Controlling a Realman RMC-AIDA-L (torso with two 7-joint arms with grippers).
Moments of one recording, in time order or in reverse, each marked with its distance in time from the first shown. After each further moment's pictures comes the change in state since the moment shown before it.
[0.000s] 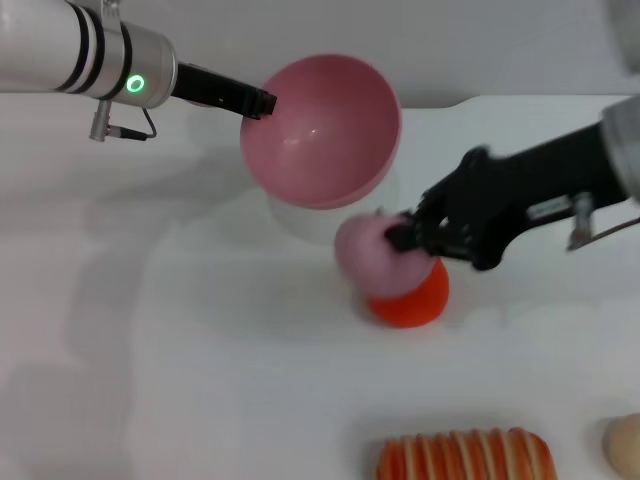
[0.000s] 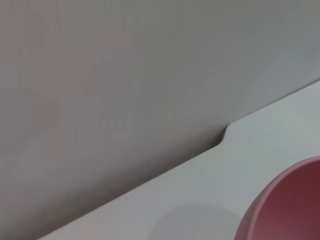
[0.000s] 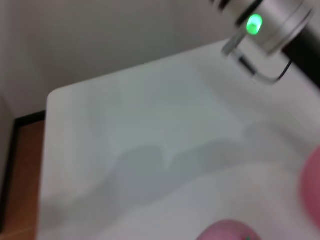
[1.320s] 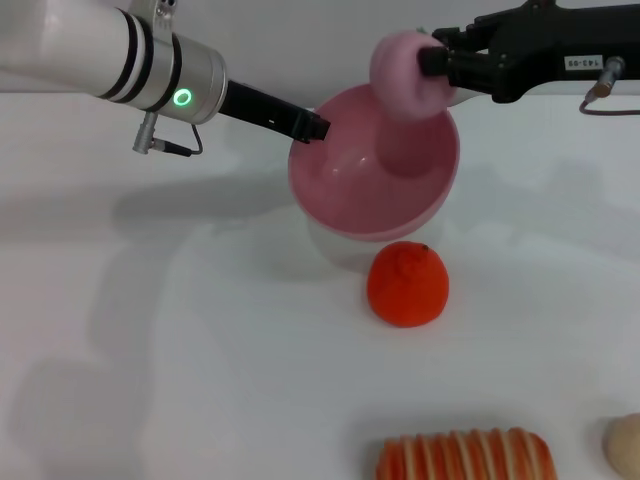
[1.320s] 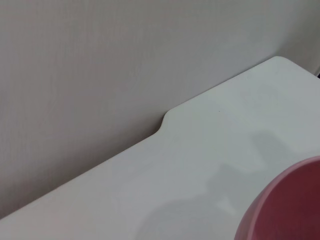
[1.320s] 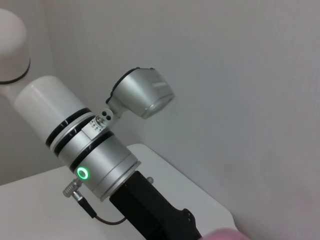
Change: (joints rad) left arm -0.039 -0.044 0.005 0.011 0.000 0.092 0.003; right arm -0.013 -0.004 0.150 0.133 0.111 0.321 -0.137
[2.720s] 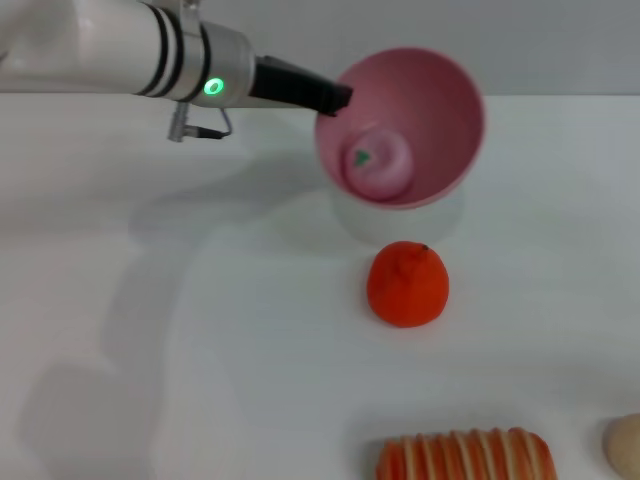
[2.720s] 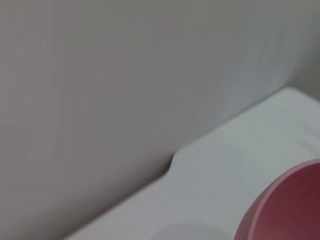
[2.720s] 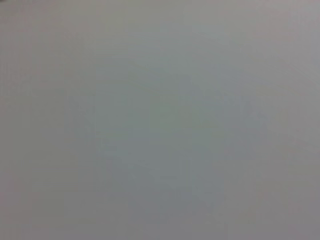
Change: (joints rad) left arm 0.001 -0.045 0.023 0.006 -0.056 -0.152 0.058; right arm -0.349 0.005 0.069 0.720 1.526 -0.050 -1.345
